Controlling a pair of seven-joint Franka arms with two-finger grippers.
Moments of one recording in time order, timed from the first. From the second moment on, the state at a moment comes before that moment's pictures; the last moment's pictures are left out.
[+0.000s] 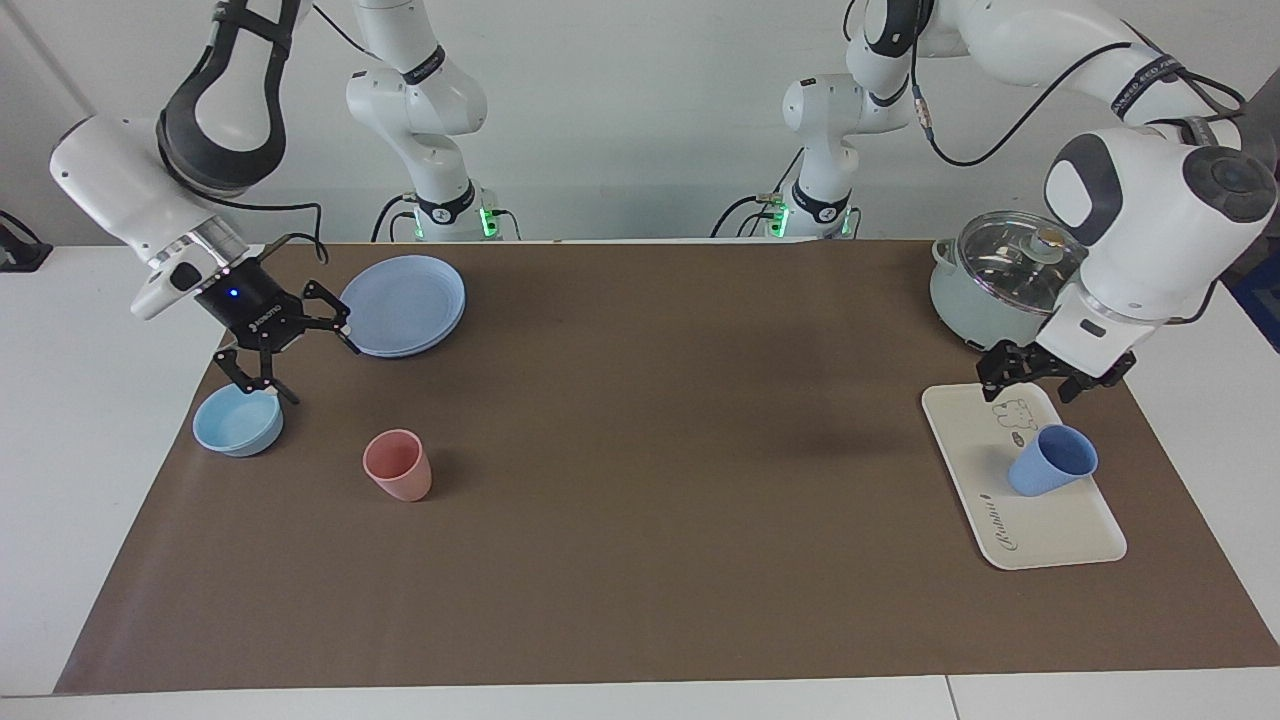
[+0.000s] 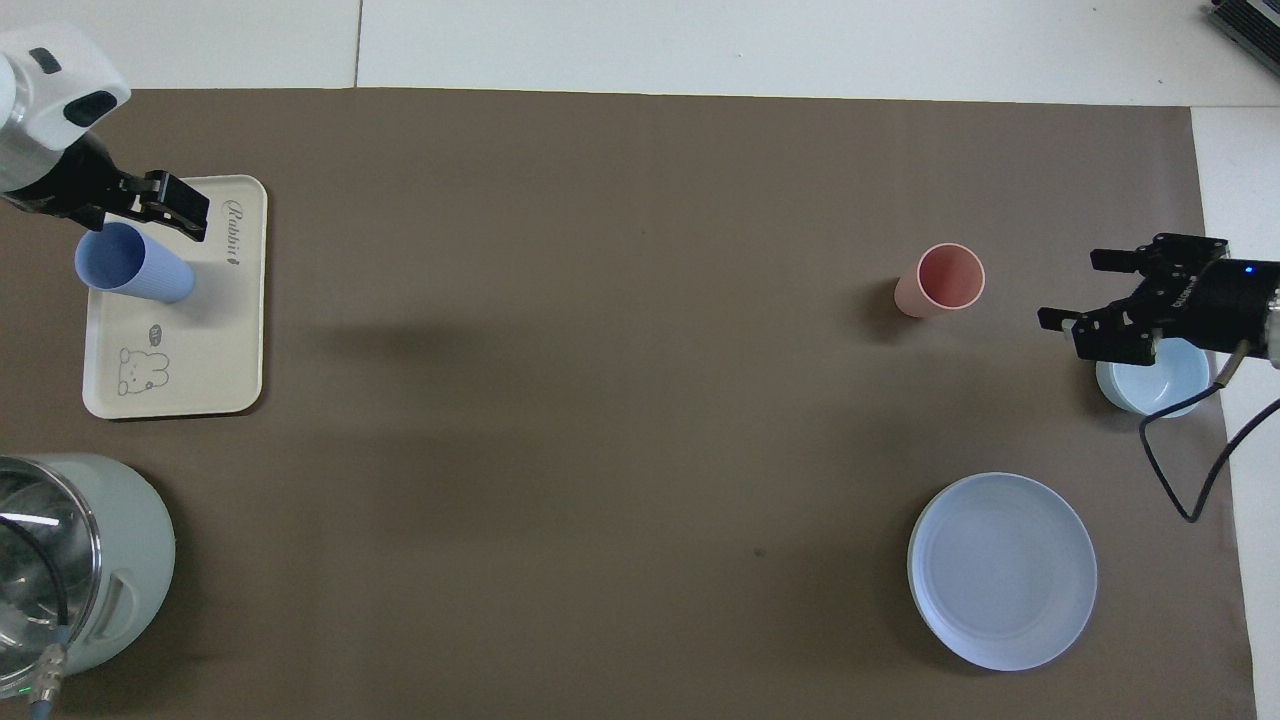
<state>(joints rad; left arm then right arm) -0.05 0.37 -0.01 -1.29 0.08 1.61 0.09 -0.10 -0.04 -0.08 -2.03 0.64 2.16 -1.17</state>
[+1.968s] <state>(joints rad) -0.04 0.09 0.00 -1.51 -0.03 1.60 0.05 0.05 -0.07 -0.08 -1.63 0.00 1.53 0.00</state>
